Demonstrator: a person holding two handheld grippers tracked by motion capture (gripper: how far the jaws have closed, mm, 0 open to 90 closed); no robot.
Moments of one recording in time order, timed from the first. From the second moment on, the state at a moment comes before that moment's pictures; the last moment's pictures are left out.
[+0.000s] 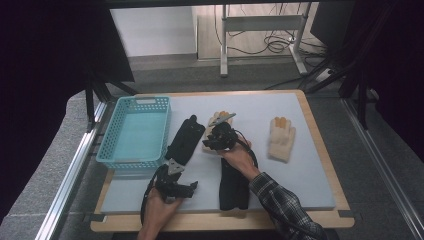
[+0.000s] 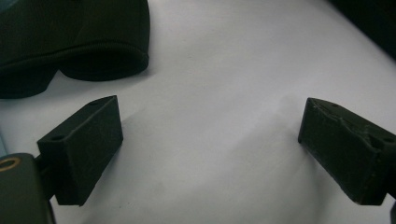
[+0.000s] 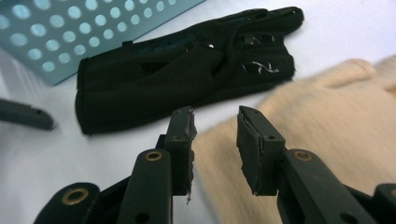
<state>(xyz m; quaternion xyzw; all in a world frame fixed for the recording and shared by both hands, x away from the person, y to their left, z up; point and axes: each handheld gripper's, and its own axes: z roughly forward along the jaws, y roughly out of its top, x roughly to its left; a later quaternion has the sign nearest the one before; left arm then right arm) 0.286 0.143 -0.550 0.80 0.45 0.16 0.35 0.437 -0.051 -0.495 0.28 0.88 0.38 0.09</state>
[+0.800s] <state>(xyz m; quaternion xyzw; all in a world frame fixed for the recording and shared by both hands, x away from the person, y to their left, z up) 0.286 0.143 -0.550 0.81 0.45 0.16 0.35 0.463 -0.001 -0.527 0.28 0.89 0.35 0.10</state>
